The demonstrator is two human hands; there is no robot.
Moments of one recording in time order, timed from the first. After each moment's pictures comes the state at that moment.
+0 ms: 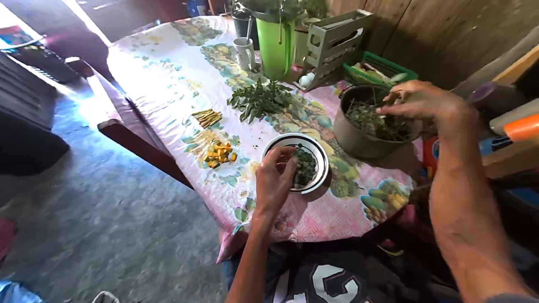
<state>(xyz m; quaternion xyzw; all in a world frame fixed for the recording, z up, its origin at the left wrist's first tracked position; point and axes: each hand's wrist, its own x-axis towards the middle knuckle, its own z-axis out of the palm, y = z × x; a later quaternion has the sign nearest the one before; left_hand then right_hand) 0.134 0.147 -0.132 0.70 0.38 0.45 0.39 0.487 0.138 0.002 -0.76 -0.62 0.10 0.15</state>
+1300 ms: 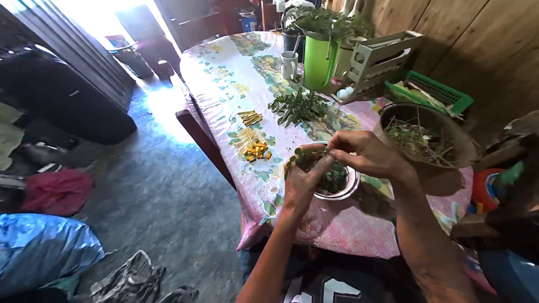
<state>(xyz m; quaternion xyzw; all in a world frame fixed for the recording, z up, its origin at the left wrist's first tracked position) 0.134 0.135 -0.114 0.49 0.27 0.58 0.59 0.324 0.149 -0.055 -0.37 -0.84 0.21 0.35</state>
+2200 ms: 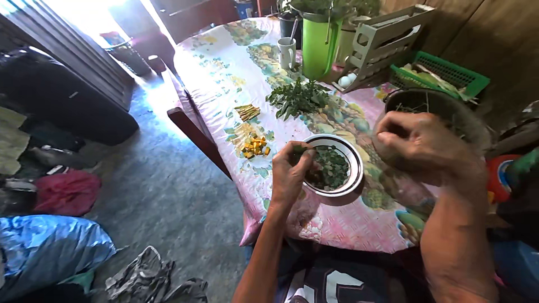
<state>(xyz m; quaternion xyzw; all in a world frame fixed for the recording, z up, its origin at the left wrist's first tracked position) 0.116 0.152 -0.124 0.55 0.30 0.57 0.53 0.393 0.105 -0.046 -0.52 -0.79 0.07 0.32</state>
